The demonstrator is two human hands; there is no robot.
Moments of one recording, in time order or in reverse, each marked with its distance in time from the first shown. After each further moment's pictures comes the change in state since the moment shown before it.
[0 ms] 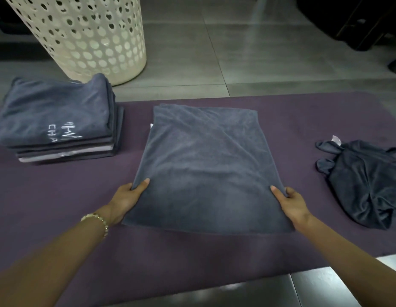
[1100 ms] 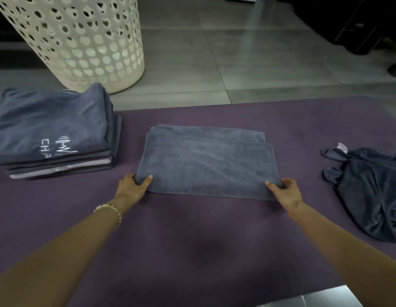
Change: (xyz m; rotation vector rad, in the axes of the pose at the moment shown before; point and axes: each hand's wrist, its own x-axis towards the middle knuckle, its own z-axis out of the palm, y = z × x) left_hand 0.093 0.002 -0.003 0.335 0.181 0.062; right_hand 0.063 -0.018 0.030 -0.099 0.175 -0.009
